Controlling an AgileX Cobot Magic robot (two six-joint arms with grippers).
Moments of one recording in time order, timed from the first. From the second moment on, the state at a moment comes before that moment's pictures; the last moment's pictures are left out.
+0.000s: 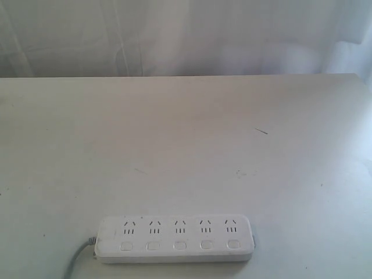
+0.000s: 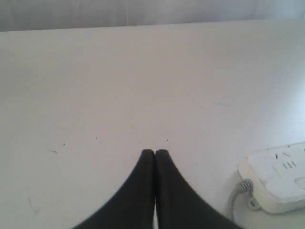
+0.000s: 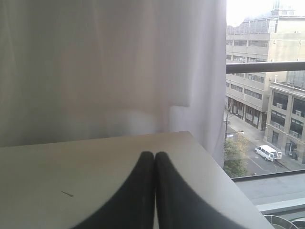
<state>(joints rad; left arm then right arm) -0.15 0.08 0.02 -0.04 0.25 -0.03 -0.11 0.01 0.00 -1.71 0.04 1.71</state>
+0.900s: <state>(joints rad) 0.06 0.00 0.02 -0.11 0.43 -0.20 -0.11 0.01 0.00 -1.71 0.04 1.71</state>
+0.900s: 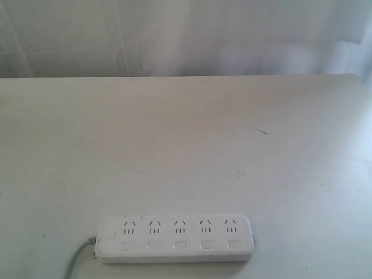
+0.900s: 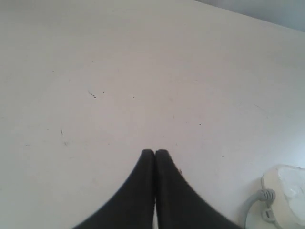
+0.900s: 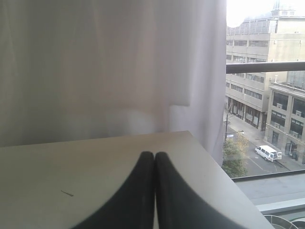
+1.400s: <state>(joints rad) 0.06 0.00 0.02 -0.10 0.43 0.12 -0.11 0.01 0.00 -1.71 0.04 1.71</state>
